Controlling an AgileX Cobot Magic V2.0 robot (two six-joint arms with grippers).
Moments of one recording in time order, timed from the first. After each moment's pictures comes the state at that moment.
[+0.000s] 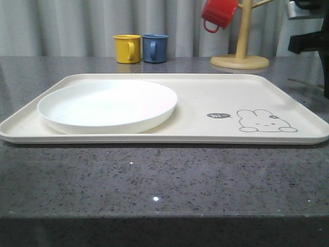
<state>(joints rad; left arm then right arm) -0.79 0.76 -0.87 0.12 0.76 0.02 0.10 1.68 -1.39 -0.01 1.15 0.06</state>
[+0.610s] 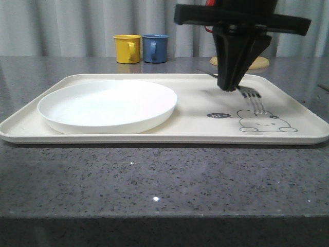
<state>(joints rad) -0.79 0.76 -0.87 0.12 0.76 0.02 0.47 1.79 -1.57 0.07 1.23 0.37</state>
